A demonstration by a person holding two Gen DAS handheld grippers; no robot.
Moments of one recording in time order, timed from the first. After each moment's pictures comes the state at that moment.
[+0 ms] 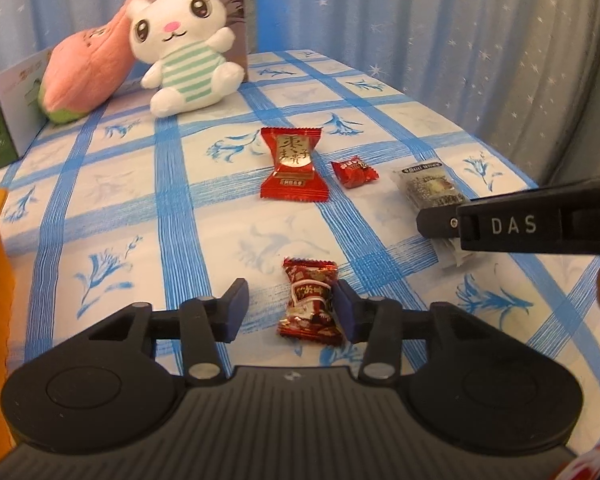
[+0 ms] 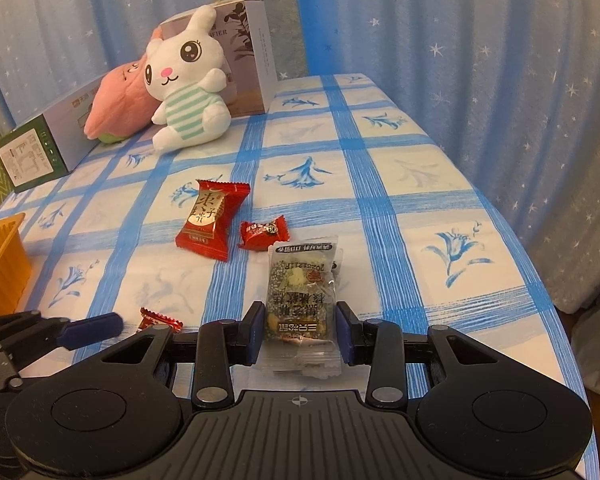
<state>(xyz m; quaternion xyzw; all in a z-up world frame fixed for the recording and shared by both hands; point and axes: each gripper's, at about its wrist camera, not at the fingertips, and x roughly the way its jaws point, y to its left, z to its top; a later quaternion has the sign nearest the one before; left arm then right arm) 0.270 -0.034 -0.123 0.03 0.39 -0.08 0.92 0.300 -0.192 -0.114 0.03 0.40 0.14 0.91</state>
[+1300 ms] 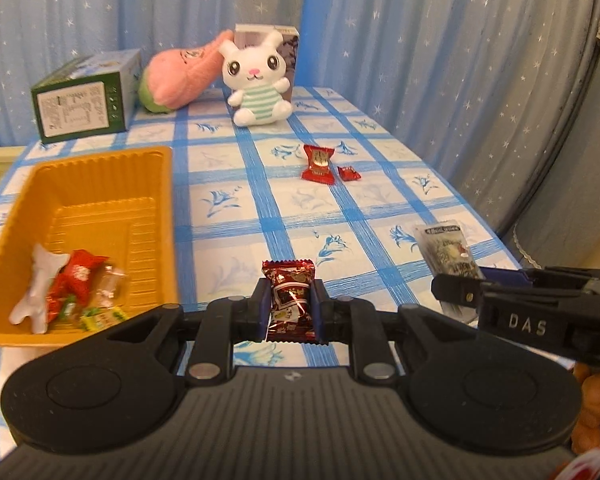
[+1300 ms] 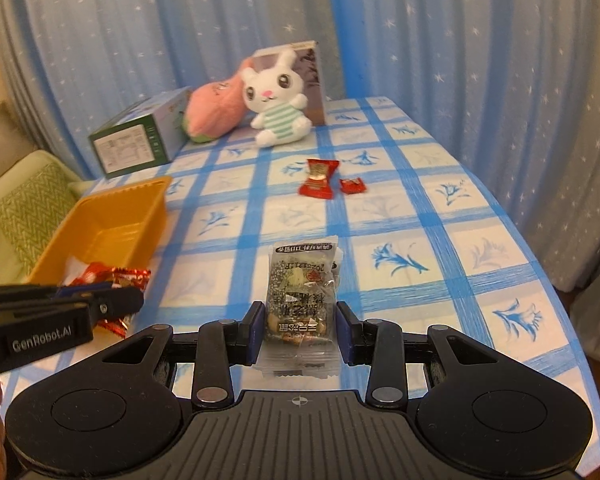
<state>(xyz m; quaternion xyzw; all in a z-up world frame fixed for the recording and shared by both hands) 0.063 0.036 0.000 -0.04 0.37 -0.05 0.93 0.078 -0.154 -0.021 0.04 0.37 0.16 0.91</state>
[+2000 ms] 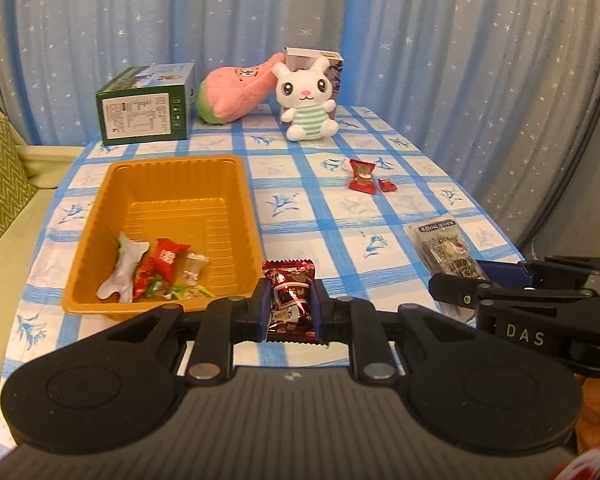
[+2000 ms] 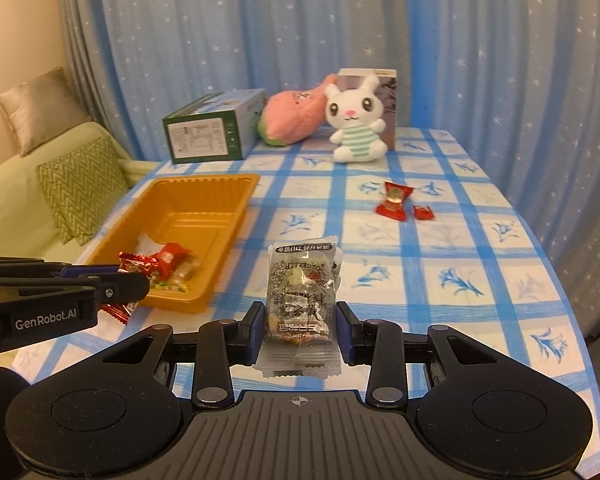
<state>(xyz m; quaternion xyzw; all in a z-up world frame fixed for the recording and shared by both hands) 0.003 0.087 0.031 -0.05 0.35 -0.01 0.93 0.030 -0.092 0.010 -0.01 0.34 0.23 0.91</state>
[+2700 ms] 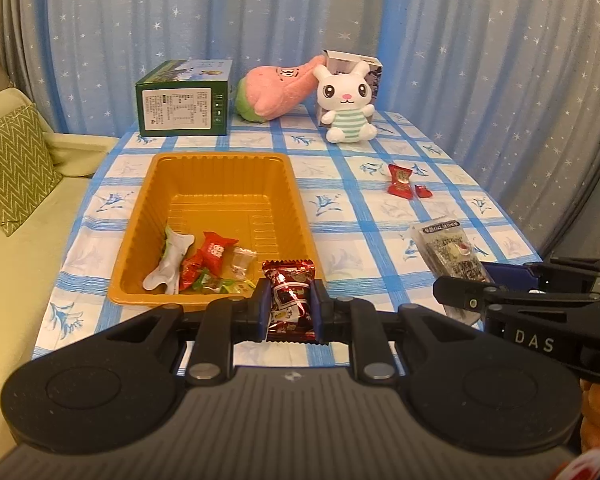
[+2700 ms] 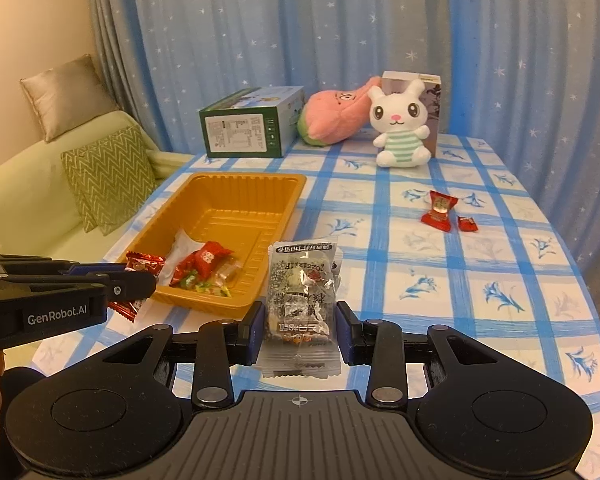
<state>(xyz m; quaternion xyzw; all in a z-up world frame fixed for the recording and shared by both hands) -0.007 0.126 0.032 -0.06 0.36 0.03 0.93 0.030 -0.052 0.011 -0.02 0.34 0.27 0.90</state>
